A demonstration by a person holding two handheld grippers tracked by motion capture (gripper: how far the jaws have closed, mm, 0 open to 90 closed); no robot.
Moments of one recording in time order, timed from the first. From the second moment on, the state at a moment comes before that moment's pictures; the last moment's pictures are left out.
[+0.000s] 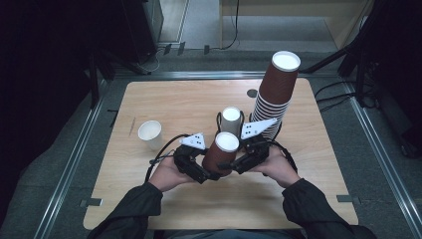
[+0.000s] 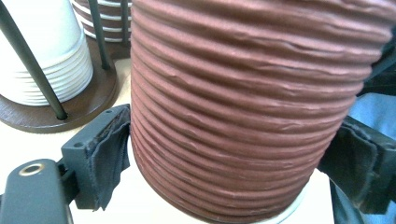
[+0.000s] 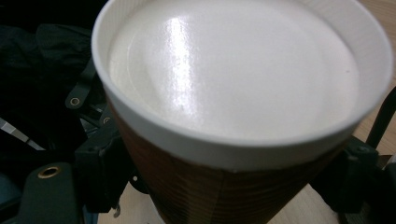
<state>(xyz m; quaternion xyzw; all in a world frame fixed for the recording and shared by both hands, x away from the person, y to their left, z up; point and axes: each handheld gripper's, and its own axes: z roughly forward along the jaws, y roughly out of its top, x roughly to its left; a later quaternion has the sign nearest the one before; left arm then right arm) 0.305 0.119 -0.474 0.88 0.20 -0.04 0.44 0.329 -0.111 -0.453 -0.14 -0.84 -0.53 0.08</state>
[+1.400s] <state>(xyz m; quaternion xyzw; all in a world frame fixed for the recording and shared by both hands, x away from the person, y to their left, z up) 0.312 0.120 -0.479 0.94 0.17 -0.05 0.29 0.315 -0.142 -0.457 -0.14 -0.88 -0.45 0.03</state>
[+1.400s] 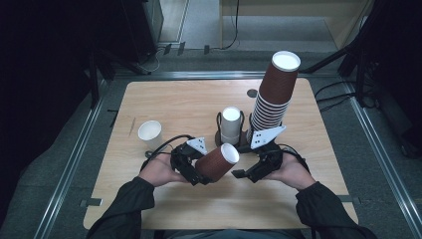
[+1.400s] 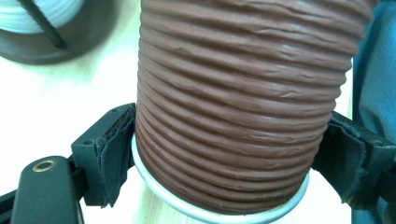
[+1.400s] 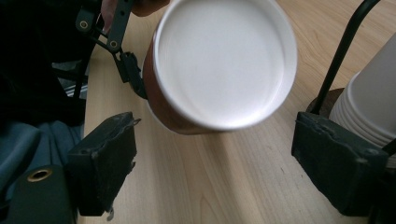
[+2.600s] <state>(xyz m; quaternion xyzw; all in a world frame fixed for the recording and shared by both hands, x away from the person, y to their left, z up) 0.309 0.124 -0.474 0.92 0.16 -0.04 0.35 0.322 -0.134 -0.453 -0.12 -0.89 -0.45 0.05</state>
